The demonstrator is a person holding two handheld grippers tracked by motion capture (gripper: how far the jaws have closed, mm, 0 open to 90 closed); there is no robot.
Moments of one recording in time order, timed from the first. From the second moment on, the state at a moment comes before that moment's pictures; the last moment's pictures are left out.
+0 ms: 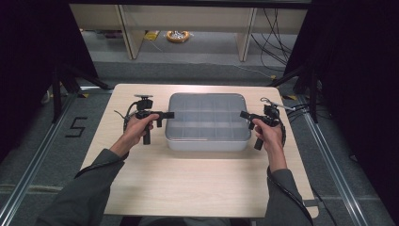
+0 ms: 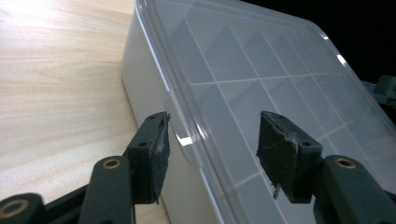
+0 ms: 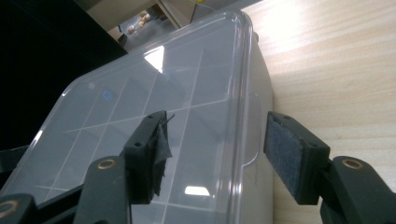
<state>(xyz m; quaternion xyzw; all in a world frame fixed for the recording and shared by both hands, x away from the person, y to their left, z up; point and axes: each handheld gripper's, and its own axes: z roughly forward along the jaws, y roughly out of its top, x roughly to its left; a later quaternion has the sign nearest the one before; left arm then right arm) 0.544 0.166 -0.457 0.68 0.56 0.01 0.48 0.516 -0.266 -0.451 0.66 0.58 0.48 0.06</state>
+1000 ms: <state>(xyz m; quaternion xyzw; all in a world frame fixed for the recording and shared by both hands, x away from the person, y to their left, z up) 0.518 0.170 -0.420 0.67 0.54 0.03 0.52 0.494 -0.265 -0.421 0.64 0.55 0.52 0.13</state>
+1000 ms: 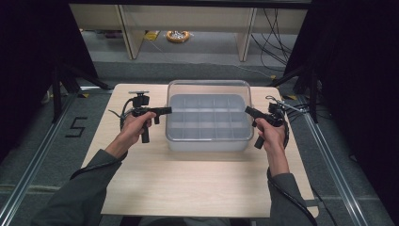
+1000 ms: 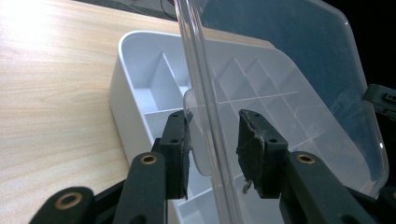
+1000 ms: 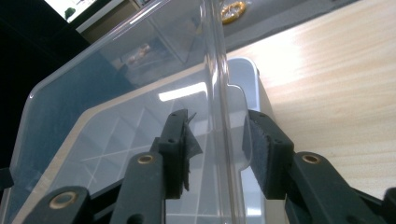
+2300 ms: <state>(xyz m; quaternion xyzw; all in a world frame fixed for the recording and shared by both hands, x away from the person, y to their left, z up) 0.451 0.174 -0.416 0.68 0.49 0.02 0.55 0.418 -0.271 -0.411 0.61 0.54 0.56 0.15</state>
